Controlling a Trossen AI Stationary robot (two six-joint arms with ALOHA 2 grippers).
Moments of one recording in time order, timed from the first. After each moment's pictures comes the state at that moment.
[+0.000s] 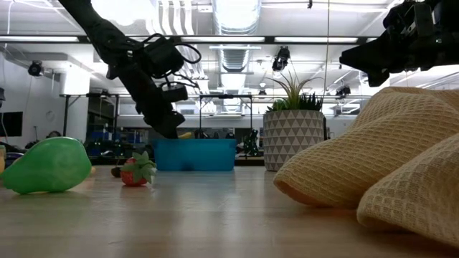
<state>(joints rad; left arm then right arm) 0.42 1.50 0.73 -0.04 -0.45 0.07 -0.07 0.37 0.11 0.26 0.11 0.08</state>
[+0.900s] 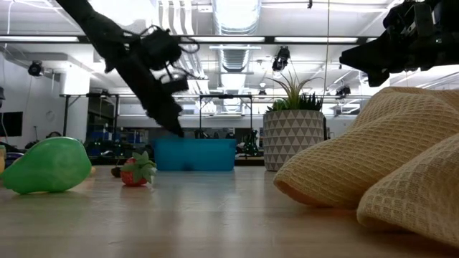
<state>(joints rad) 0.39 1.44 0.73 -0.04 -0.33 0.15 -0.07 0.37 0.11 0.27 0.11 0.08</state>
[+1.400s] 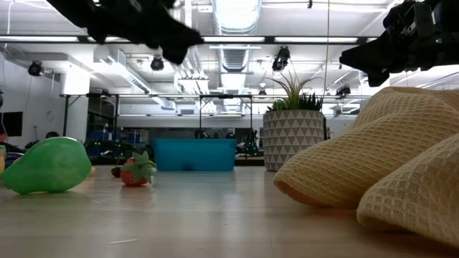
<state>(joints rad) 0.21 1.15 0.71 0.19 0.43 0.14 -0.07 0.37 0.11 0.27 0.11 0.08</state>
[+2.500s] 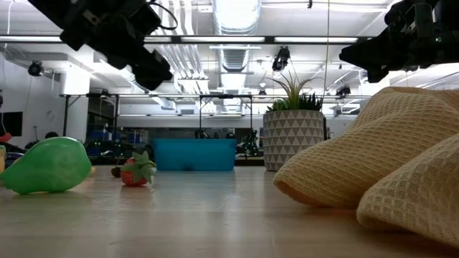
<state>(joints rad) 0.11 1.10 0.61 -0.04 0.40 0.06 -0.07 0.37 0.11 0.28 0.11 0.02</state>
